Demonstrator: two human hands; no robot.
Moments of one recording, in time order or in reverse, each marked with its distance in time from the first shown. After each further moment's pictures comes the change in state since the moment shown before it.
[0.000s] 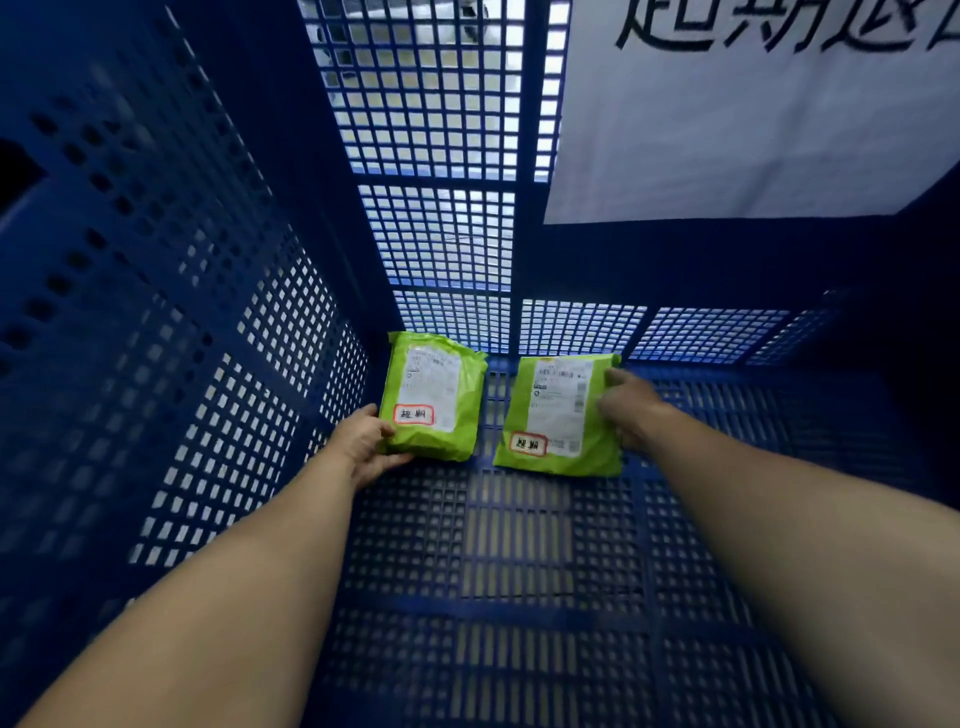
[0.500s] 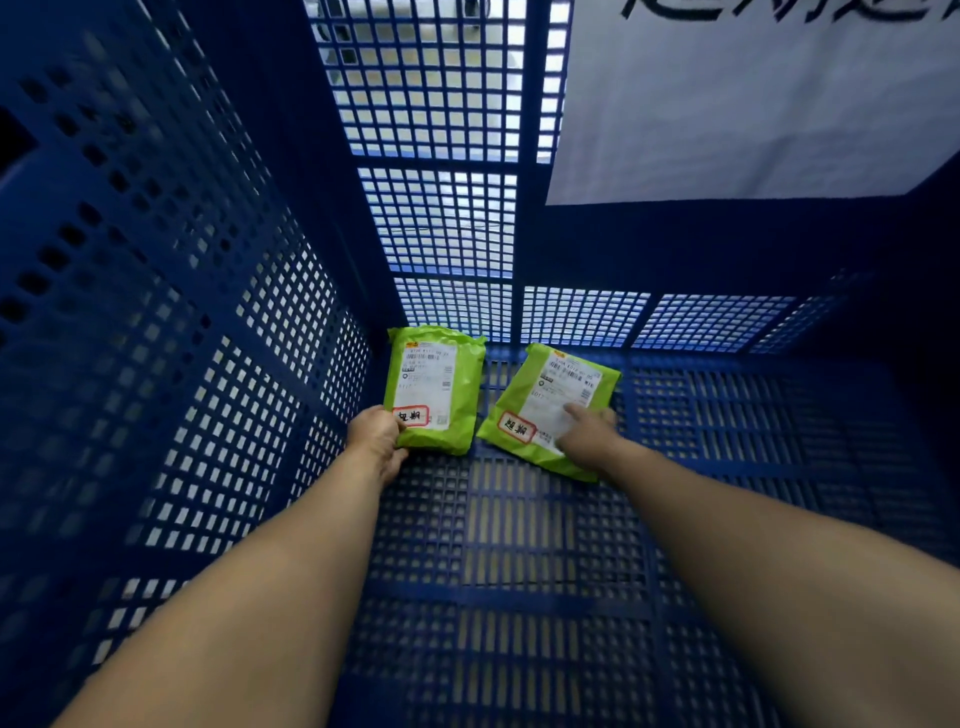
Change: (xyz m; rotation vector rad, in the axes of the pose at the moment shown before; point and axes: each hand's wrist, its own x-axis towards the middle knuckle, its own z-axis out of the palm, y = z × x) left_hand 0.004 -0.019 0.017 0.032 0.150 0.040; right_hand -0.006 0.045 0.035 -0.573 -0.137 -0.019
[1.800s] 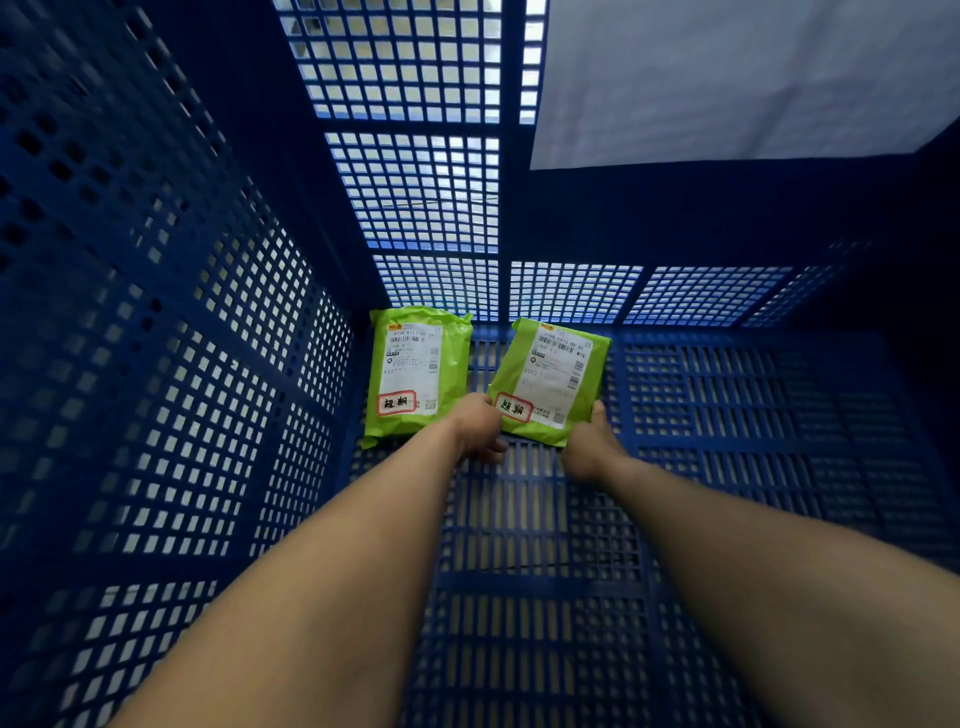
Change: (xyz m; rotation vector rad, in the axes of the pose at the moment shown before) left_hand -0.026 -0.028 0.081 0.723 -0.449 0.053; right_hand 0.006 0.038 0.018 -0.184 0.046 0.046
